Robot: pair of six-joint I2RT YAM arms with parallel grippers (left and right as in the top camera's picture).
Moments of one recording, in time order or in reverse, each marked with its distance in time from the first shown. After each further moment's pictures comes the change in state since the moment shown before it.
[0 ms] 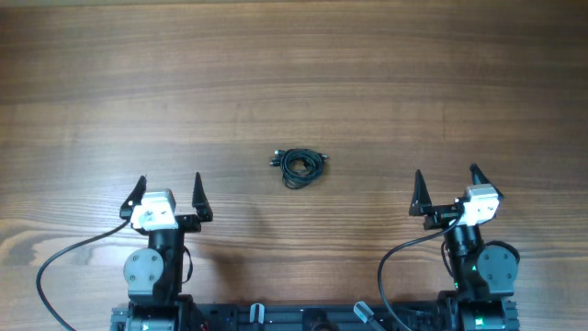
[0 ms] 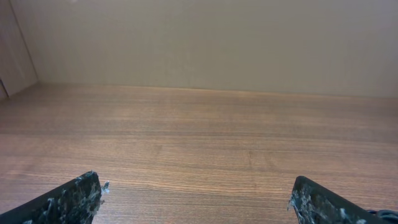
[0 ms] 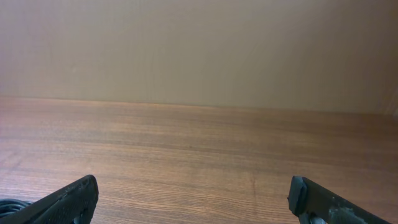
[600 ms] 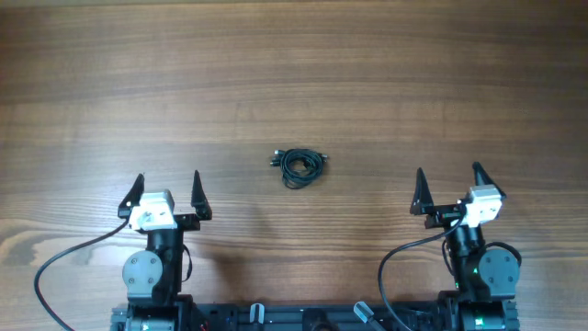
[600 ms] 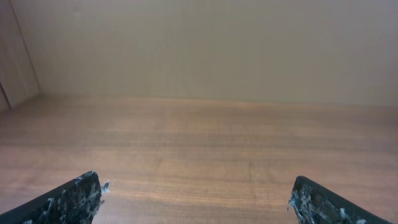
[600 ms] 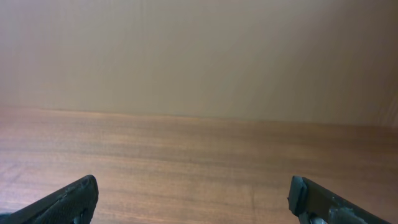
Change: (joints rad) left arm 0.000 0.000 -0.001 0.054 0.000 0.008; right arm 0.000 0.000 0.000 0.052 0.000 0.000
